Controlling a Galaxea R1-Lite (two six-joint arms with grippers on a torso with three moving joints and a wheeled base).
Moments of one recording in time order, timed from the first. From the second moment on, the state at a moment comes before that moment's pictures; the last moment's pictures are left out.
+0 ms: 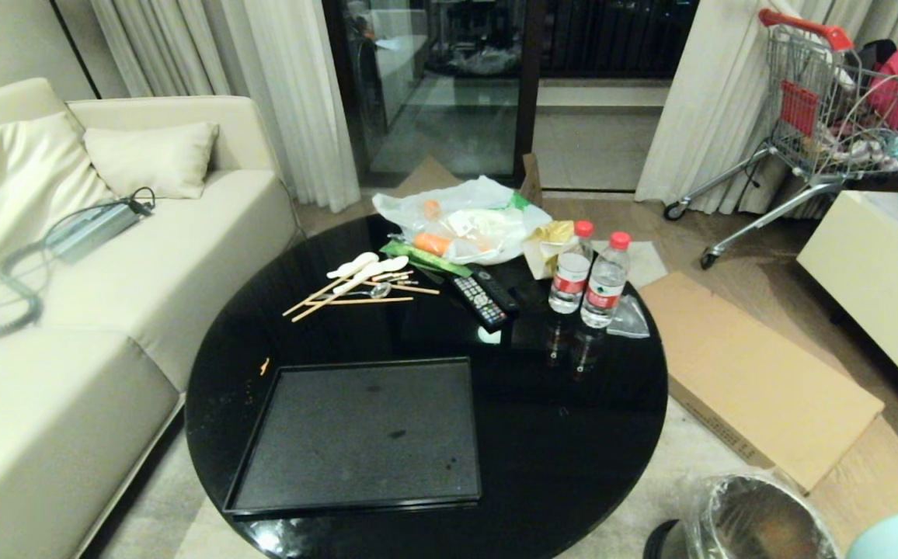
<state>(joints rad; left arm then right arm) 0.00 0.00 0.00 -0.01 0.01 -0.01 0.00 0.00 0.00 -0.01 -0.04 0.03</state>
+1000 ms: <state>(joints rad) 0.00 0.00 0.00 -0.01 0.01 -0.01 0.00 0.01 -0.02 0.03 0.01 -0.13</state>
